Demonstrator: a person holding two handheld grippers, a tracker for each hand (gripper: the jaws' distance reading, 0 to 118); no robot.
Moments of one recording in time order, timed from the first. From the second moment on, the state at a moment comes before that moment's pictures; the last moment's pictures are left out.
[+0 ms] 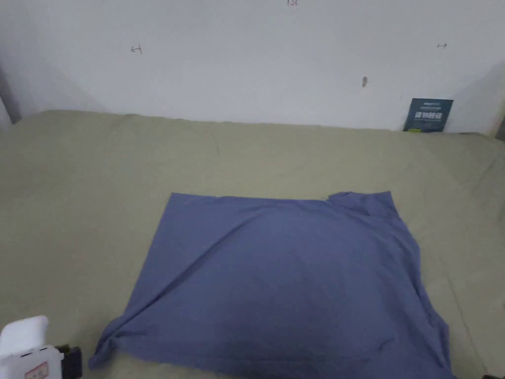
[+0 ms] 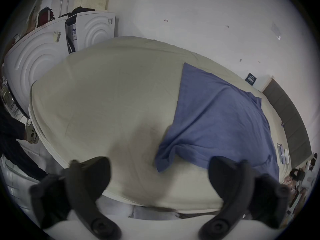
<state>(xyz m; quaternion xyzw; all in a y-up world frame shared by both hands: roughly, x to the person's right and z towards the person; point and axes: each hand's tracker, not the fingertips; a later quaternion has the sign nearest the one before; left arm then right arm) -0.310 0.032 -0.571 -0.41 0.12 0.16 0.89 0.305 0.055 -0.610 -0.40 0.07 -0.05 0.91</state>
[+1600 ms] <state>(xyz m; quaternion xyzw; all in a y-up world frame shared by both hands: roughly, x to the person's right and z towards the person) -0.309 -0.010 -0.645 -0.47 0.10 0.13 0.87 0.282 -0.025 -0.628 -0.50 0.14 0.03 0.85</state>
